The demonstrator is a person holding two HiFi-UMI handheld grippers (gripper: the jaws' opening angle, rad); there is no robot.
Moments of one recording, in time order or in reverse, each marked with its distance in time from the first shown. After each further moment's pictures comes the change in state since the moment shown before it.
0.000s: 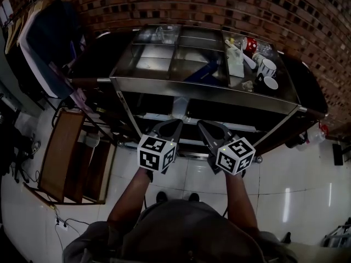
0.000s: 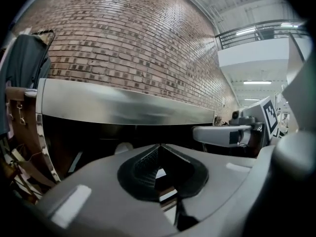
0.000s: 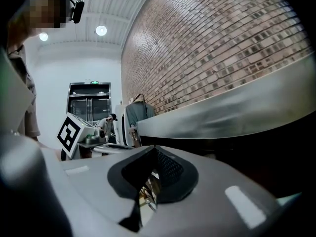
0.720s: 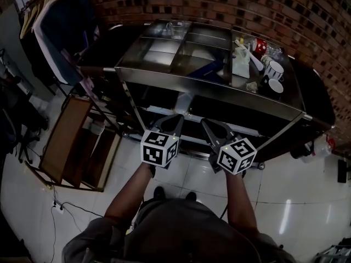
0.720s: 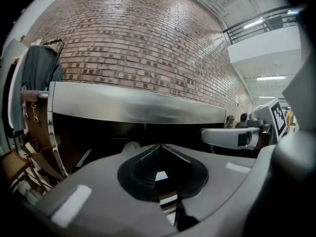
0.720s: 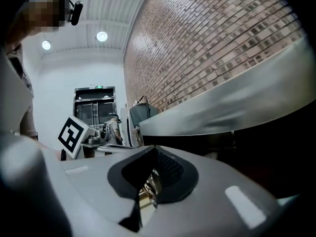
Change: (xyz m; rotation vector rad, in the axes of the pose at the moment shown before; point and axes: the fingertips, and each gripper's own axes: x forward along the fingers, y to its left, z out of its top) left arm 0.008 -0.008 -0.005 -0.021 -0.012 0.156; right arm -0.019 -0.016 -0.006 0.027 -0.016 0.075
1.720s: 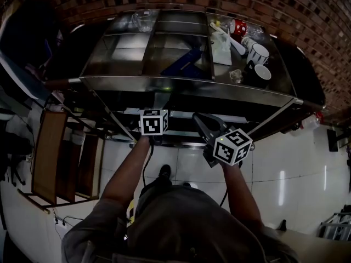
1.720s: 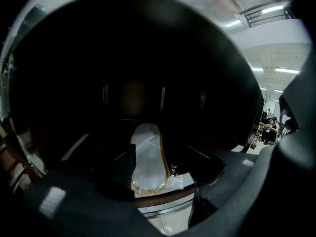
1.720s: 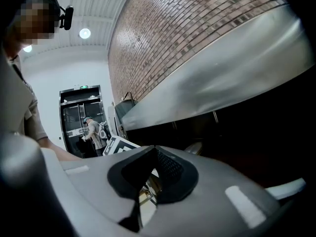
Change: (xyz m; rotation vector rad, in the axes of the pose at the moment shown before) left arm 0.146 0.083 -0.072 -0.033 0.185 0.118; right arm 0.001 -0.061 -0.024 0.115 0.054 -0.115
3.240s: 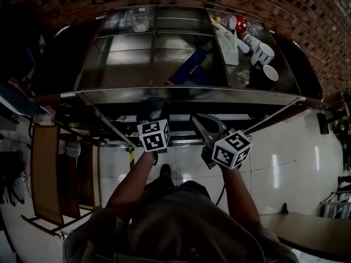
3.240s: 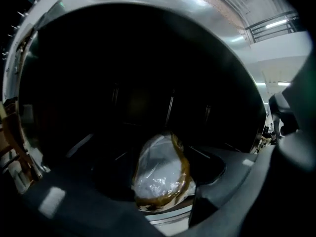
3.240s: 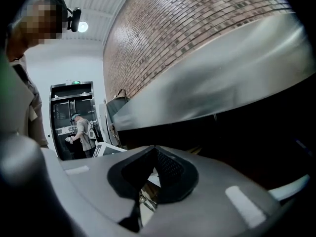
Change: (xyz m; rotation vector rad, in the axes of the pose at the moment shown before) left arm -0.005 0.036 0.007 -0.113 -0.118 -0.006; right arm 0.054 0.012 0.005 -0.017 -0.005 -0.103
